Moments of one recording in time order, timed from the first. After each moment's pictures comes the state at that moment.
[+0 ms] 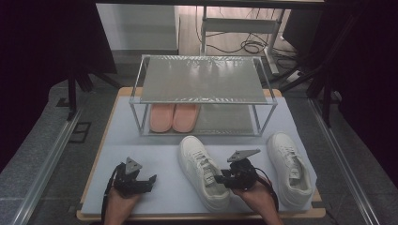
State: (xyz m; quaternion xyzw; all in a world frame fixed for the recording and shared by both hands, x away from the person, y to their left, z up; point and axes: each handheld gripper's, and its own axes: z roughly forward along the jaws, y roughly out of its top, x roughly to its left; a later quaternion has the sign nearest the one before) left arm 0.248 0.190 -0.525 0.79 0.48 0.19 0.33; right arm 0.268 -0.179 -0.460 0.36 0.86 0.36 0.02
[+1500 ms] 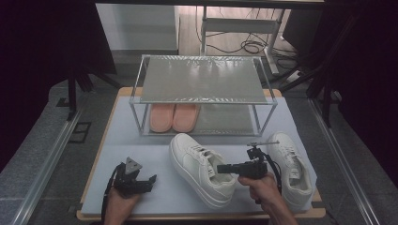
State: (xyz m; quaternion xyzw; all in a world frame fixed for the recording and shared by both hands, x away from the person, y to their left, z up) left arm 0.248 0.190 -0.525 0.79 0.48 0.19 0.33; right arm 0.294 -0.217 -0.455 0.44 0.71 0.50 -0.21
